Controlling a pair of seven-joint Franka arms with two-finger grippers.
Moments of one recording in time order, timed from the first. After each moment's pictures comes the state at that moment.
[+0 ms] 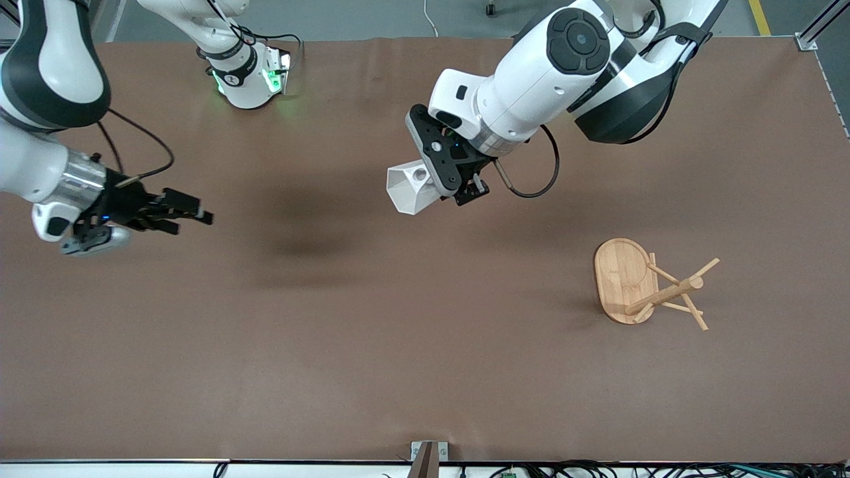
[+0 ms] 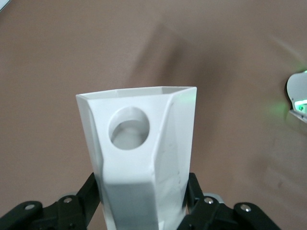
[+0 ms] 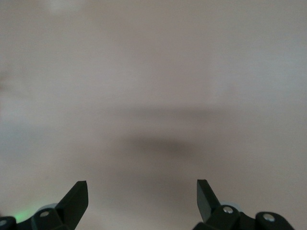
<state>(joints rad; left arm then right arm) -0.12 0.42 -0.71 -1.35 -0.08 1.90 0.28 -0.10 0.05 0.04 -1.89 0.35 1.91 -0.19</state>
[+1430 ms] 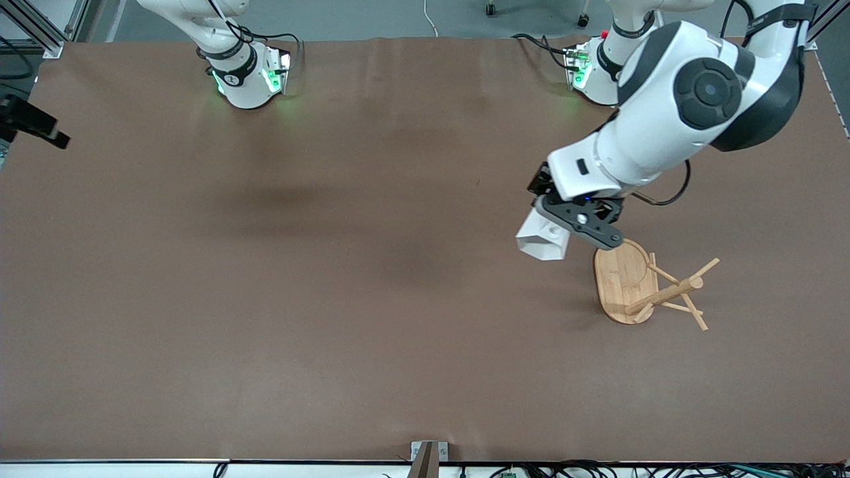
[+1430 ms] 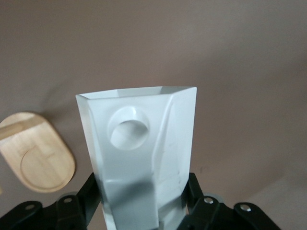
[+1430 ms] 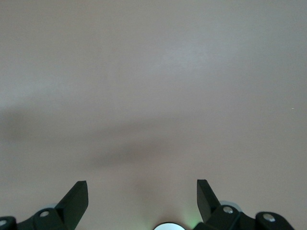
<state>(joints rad) -0.11 0.22 -0.33 -1.59 -0.09 1.77 0.08 -0.10 -0.13 -0.10 -1.63 0.06 1.47 0.01</state>
